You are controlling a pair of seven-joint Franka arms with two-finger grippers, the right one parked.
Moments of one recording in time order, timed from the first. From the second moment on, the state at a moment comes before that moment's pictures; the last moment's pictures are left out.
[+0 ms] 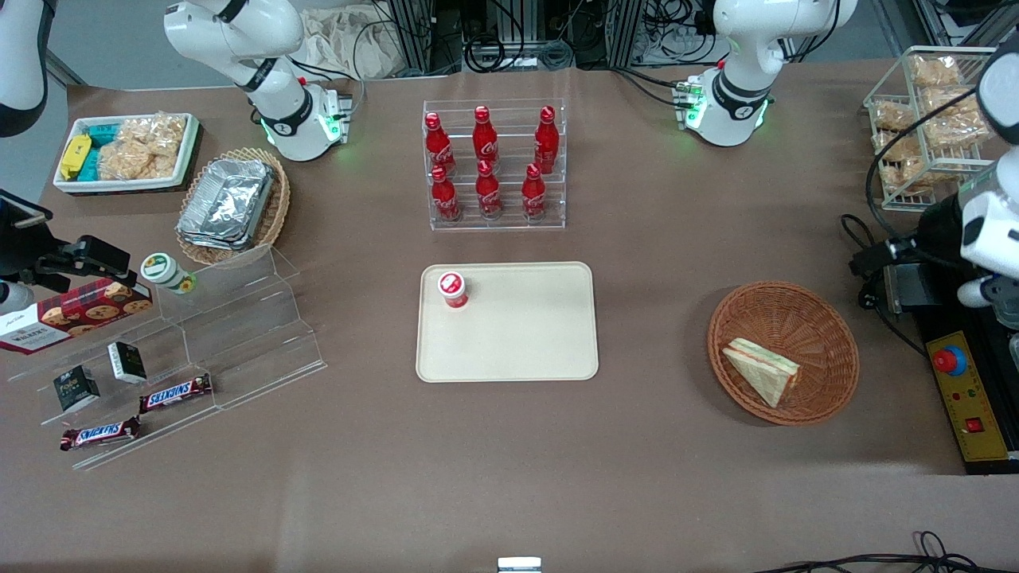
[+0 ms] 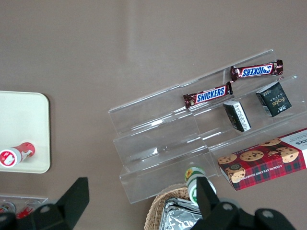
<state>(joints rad) 0.06 0.05 -0.02 -1.78 -0.06 1.84 -0.30</state>
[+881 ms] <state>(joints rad) 0.05 0.39 -0.03 -1.89 -0.13 2.41 -0.49</state>
